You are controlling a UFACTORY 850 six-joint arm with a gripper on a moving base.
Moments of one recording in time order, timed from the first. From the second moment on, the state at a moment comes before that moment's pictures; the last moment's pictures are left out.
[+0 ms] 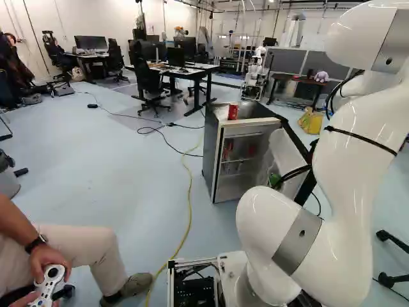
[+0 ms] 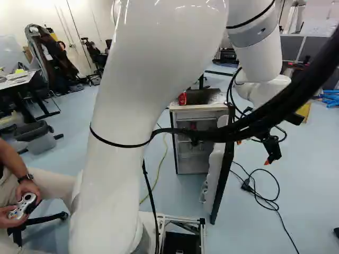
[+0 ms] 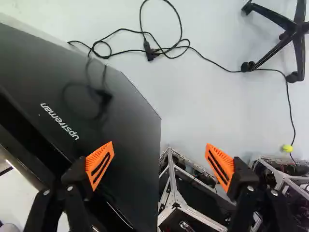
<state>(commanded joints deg) -54.7 -27.1 -69.4 1.4 -34.8 0.0</state>
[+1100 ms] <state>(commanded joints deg) -48.8 -19.6 -58.8 1.4 -34.8 0.0</state>
